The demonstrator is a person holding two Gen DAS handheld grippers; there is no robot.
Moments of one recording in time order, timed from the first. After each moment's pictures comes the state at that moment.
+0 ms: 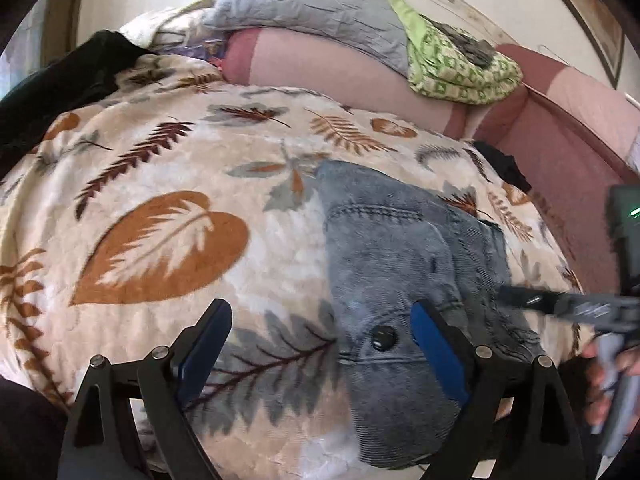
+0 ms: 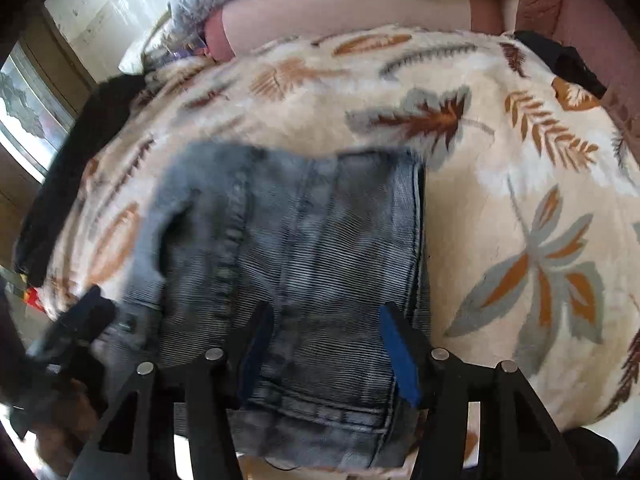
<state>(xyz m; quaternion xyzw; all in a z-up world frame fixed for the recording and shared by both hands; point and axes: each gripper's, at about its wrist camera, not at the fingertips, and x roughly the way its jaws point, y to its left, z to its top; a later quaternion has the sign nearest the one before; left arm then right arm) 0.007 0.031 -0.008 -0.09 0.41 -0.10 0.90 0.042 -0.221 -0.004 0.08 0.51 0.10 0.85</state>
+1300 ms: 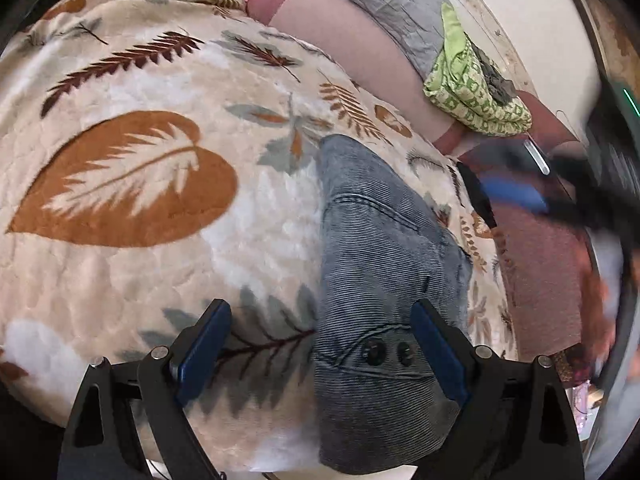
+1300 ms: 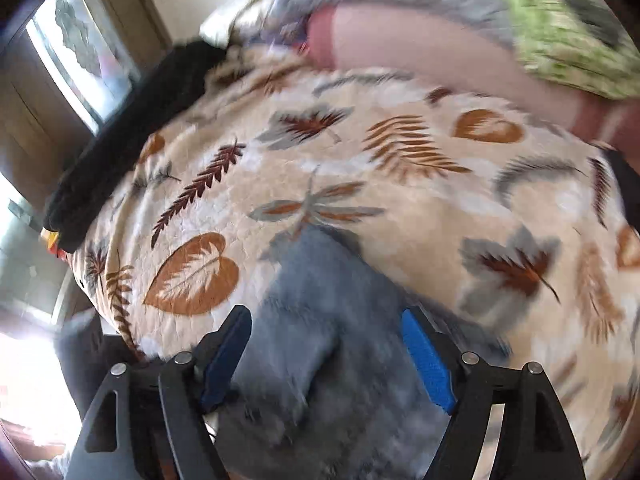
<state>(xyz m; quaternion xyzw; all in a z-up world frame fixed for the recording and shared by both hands) 0.030 0.056 -0.033 -0.26 0.47 -0.16 0.83 0.153 -0.103 0.061 -0.03 0.55 0.20 0.81</state>
